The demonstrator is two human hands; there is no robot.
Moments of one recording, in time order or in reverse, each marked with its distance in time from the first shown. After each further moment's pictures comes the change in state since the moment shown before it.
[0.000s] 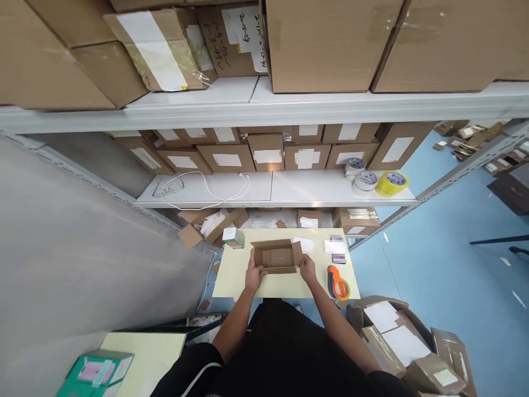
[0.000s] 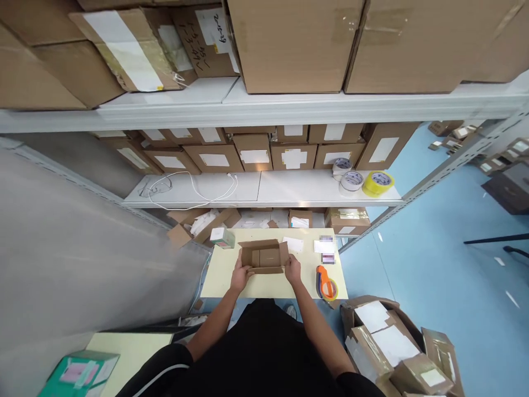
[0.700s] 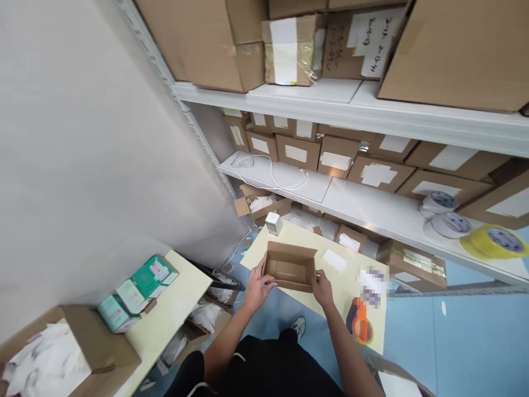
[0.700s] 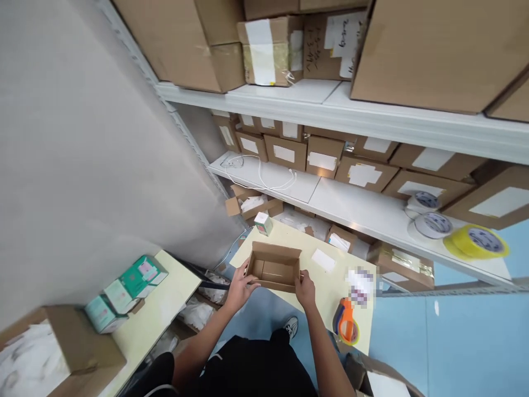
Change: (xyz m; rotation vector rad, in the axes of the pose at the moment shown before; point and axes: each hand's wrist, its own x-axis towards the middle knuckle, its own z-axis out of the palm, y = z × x) left_hand -0.149 0.048 -0.051 0.068 0.455 0.006; right_hand -0.038 -0.017 0.002 -0.174 -0.286 -0.223
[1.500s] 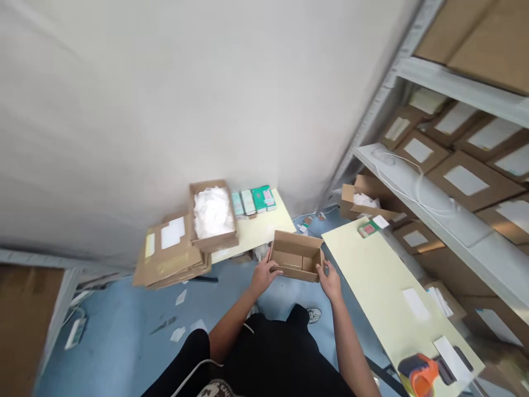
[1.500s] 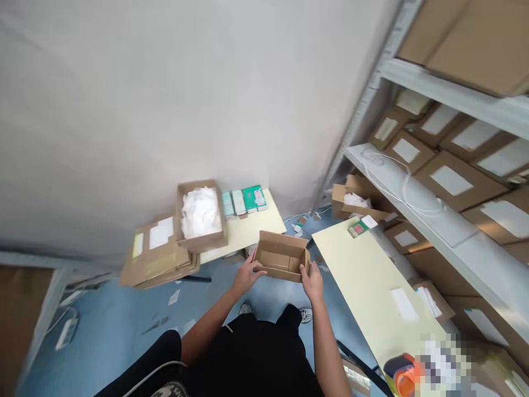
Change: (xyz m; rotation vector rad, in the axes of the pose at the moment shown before) left_hand -0.310 -0.109 -0.136 -0.217 0.285 -0.712; right_hand -0.159 -0.127 0.210 -0.178 -0.311 -0.409
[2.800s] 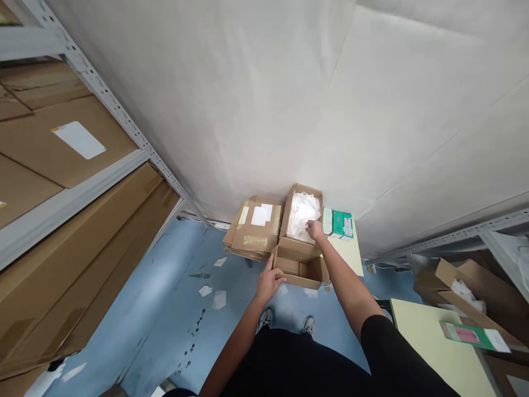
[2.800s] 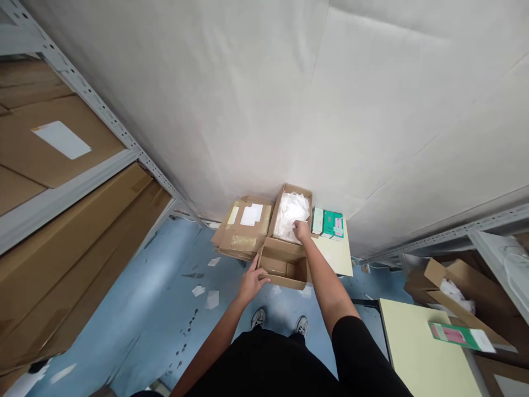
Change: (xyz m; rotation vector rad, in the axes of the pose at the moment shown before) left_hand -0.134 -0.165 -0.168 -0.111 0.441 -0.400; right_hand 0.046 -0.370 0.354 -0.559 -0.563 -0.718
